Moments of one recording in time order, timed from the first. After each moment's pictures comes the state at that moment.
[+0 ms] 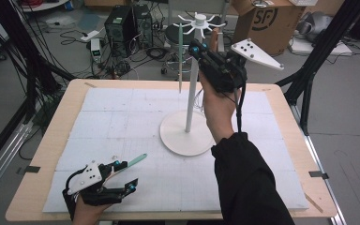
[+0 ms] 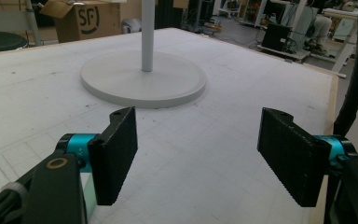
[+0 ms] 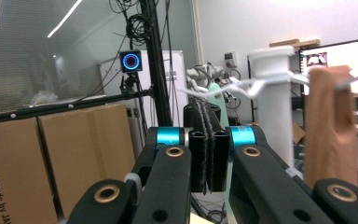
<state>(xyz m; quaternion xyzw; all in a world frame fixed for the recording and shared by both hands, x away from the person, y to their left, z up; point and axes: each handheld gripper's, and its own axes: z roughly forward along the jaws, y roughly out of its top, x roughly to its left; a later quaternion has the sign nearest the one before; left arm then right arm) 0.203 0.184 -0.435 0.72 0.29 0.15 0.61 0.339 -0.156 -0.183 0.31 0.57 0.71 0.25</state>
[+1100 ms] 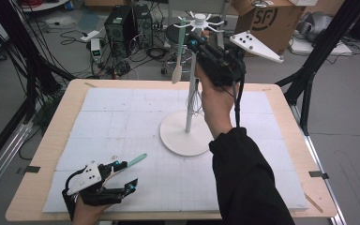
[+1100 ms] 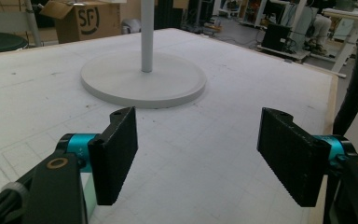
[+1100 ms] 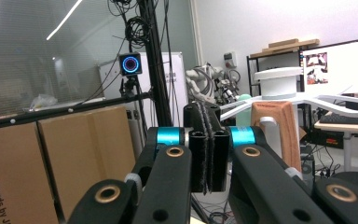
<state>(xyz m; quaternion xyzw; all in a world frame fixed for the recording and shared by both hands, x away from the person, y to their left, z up) 0.202 0.186 -0.435 0.72 0.29 0.15 0.61 0.343 -0.147 -0.169 0.31 0.57 0.72 0.25</state>
